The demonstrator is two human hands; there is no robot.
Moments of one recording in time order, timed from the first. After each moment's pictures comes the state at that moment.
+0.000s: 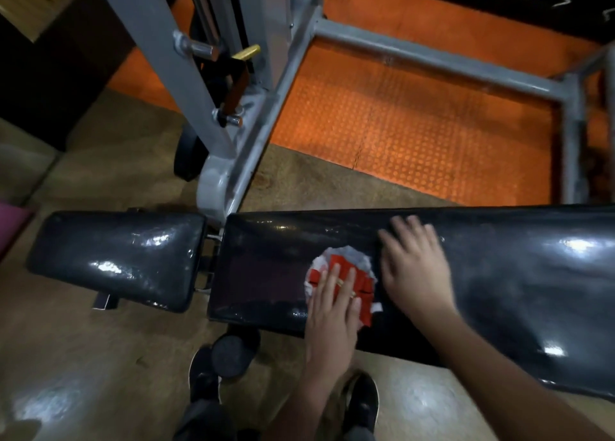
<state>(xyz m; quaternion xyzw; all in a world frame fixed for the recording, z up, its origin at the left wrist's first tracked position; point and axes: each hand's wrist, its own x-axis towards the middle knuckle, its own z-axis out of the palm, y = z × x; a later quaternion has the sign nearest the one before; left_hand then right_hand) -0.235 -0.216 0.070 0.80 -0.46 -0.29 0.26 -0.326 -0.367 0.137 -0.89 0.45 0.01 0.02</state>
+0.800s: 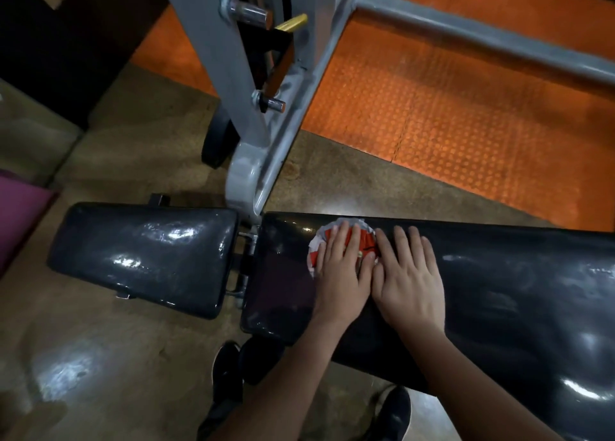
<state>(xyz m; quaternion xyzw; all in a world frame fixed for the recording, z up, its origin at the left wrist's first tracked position) -0.113 -0.270 0.018 0.81 -0.45 -0.27 0.26 -0.218 -0.328 0.061 -0.89 0.46 0.02 0.01</state>
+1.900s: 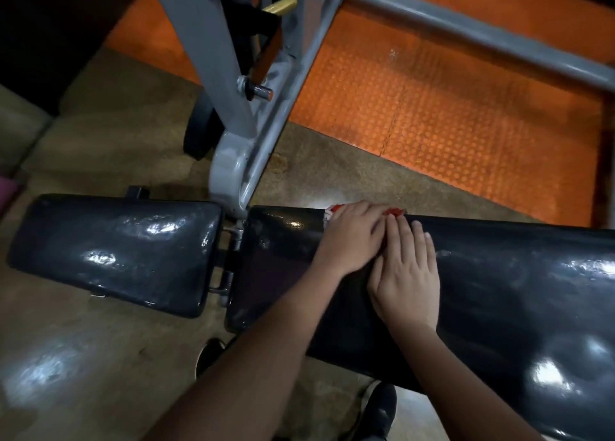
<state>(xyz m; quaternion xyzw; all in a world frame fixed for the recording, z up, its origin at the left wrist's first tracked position) -0.089 -0.346 0.006 0.73 -0.57 -0.22 0.30 -0.221 -0.330 0.054 -0.86 0.51 -0.02 0.02</state>
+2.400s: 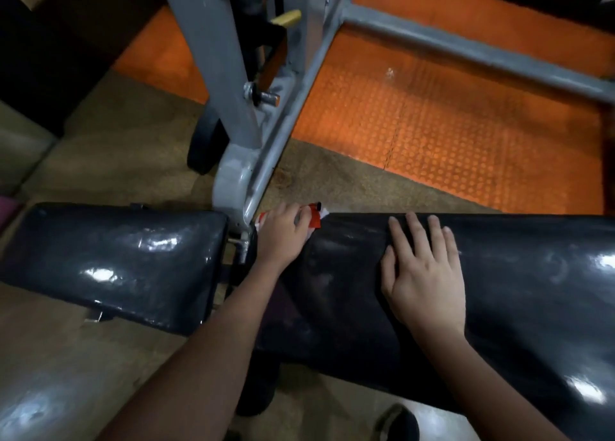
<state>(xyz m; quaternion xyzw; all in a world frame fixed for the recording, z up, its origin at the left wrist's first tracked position) 0.025 -0.298 -0.064 0.83 -0.45 -0.18 0.27 -0.211 -0.329 0.052 -0.86 0.50 0.01 -0.04</state>
